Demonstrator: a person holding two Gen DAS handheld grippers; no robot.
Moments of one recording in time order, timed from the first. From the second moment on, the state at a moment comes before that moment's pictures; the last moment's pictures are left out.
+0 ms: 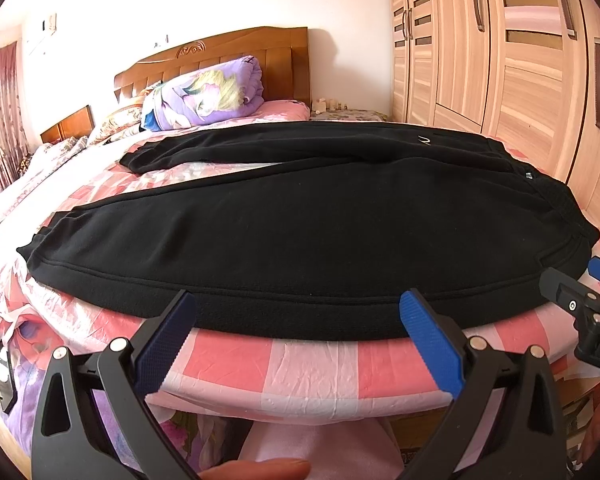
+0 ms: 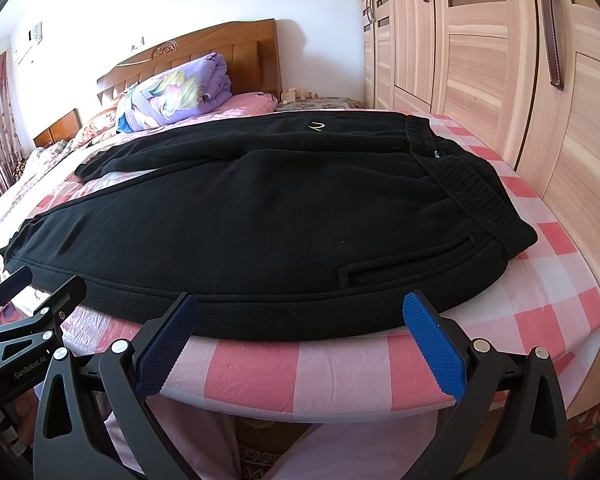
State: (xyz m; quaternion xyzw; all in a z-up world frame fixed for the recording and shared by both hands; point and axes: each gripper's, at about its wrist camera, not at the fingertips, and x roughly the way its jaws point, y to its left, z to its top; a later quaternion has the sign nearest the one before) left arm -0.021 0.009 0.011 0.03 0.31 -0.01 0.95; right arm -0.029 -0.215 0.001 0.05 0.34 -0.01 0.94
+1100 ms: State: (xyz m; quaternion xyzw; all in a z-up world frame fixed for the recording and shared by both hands) left arm 0.398 0.018 0.100 0.12 0.43 -0.09 0.89; right arm 0.478 -0.295 -0.010 -0.11 0.50 0.20 0.84
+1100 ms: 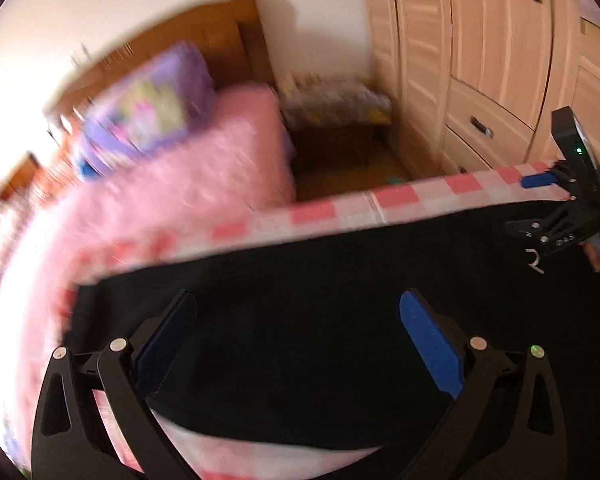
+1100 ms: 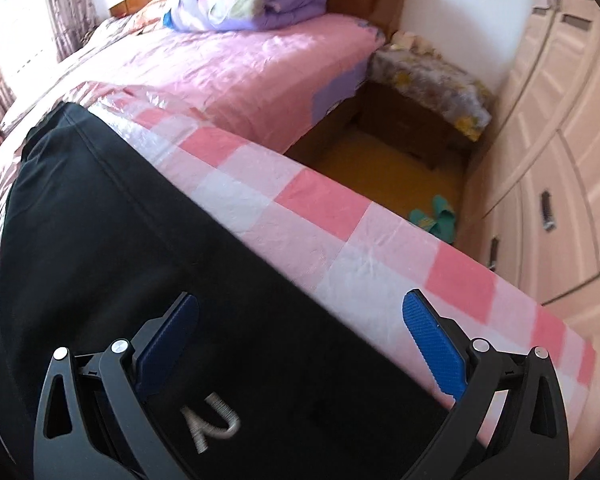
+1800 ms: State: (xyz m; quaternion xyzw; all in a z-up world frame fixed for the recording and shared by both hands) left arm 0.491 0.036 0.011 -0.30 0.59 -0.09 0.74; right arm 0.251 -0.230 0.064 -0.28 0.28 0.21 0.89
